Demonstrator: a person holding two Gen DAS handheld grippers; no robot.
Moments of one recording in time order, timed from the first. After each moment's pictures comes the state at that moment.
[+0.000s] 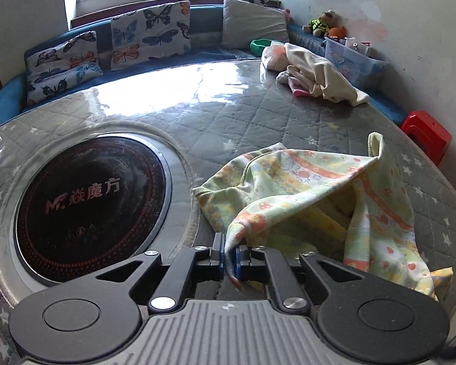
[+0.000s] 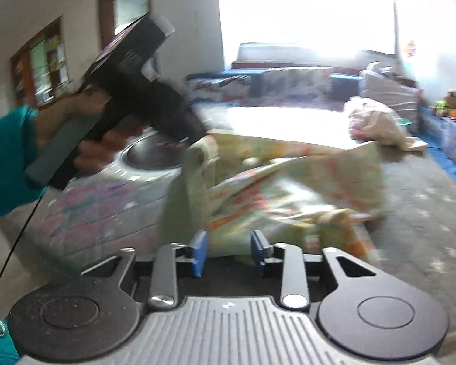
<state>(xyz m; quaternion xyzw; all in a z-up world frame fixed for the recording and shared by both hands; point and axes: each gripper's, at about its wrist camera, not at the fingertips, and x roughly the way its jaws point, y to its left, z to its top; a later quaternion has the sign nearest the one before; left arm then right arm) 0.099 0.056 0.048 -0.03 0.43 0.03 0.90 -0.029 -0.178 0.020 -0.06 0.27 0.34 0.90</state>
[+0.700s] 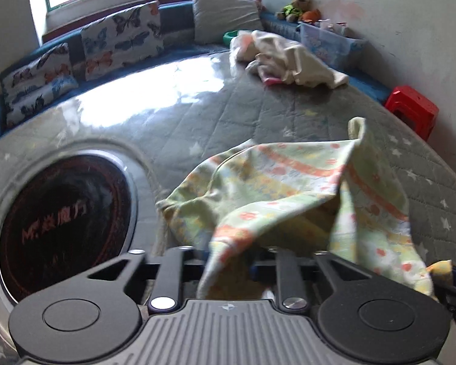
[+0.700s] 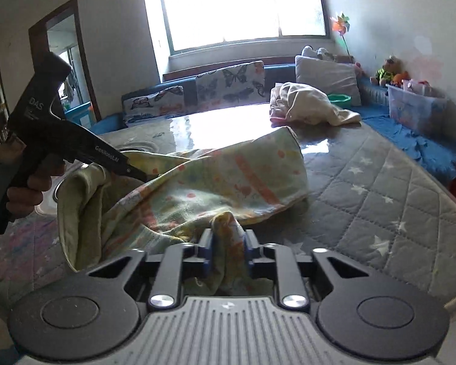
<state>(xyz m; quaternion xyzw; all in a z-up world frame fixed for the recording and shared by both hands) 0.123 0.040 0.033 0.00 0.44 -0.01 0.90 0.023 -0.225 0.006 0.01 0.29 0.24 0.93</state>
